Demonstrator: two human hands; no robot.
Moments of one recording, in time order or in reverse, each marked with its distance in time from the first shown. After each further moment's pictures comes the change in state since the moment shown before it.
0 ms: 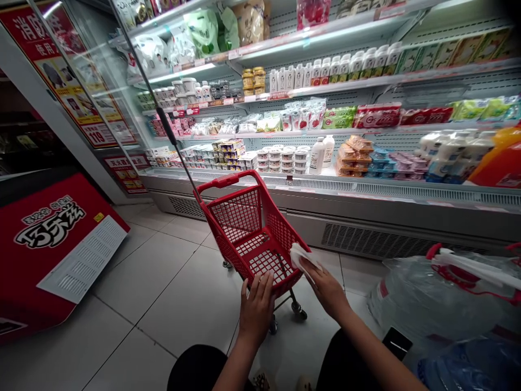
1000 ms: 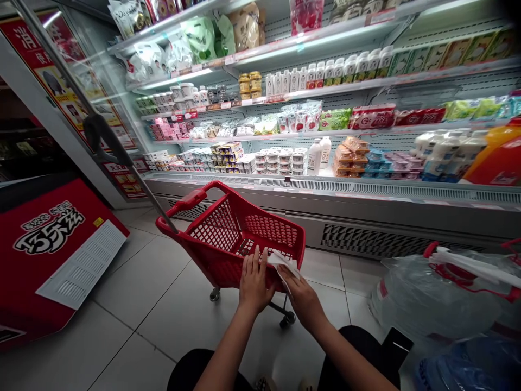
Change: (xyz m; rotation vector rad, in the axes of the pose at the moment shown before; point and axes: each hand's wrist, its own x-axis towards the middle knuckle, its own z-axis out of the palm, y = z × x) left_hand 0.063 -0.018 -0.001 -0.080 -0.067 -0.041; right_hand 0.013 -0.070 0.019 0.042 0.036 -0.071
